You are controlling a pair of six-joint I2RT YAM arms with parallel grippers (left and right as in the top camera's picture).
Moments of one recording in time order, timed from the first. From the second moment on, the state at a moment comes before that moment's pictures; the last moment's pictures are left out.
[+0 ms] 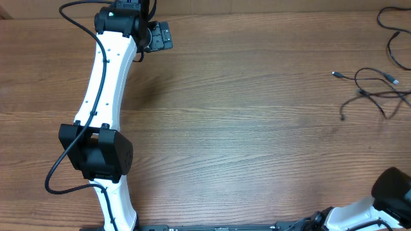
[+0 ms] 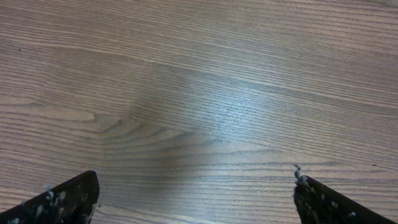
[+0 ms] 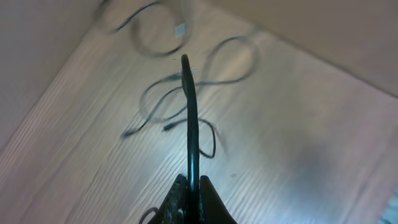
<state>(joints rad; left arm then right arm) -0.15 2.10 2.17 -1.15 -0.10 -0.36 -0.66 1.79 2.43 -1.61 0.08 0.34</state>
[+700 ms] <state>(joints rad) -0.15 2.10 2.17 -1.15 -0.09 -0.36 -0.91 1.81 1.68 -1.10 0.17 0.60</state>
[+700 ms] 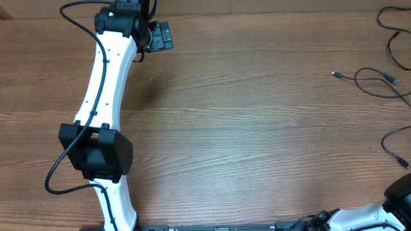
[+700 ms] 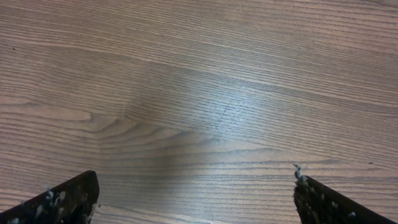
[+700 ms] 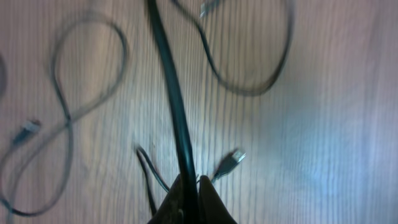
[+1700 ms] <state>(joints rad) -0.15 2.10 2.17 -1.16 -0.06 -0.36 -1.07 1.81 1.19 -0.38 0.01 0.62</state>
